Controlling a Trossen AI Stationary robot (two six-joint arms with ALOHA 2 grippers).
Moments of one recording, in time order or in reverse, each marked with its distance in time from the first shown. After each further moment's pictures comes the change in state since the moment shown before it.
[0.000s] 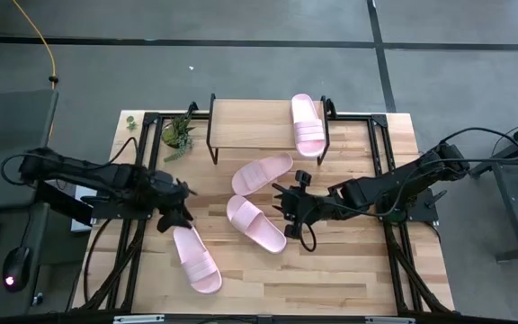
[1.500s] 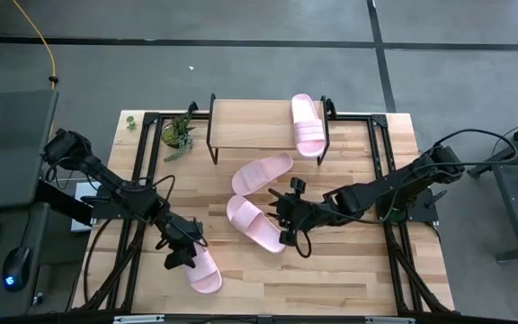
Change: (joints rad) left arm -0.386 0.597 0.001 0.552 -0.057 -0.188; right arm 0.024 0.054 0.000 0.084 -0.016 0.060
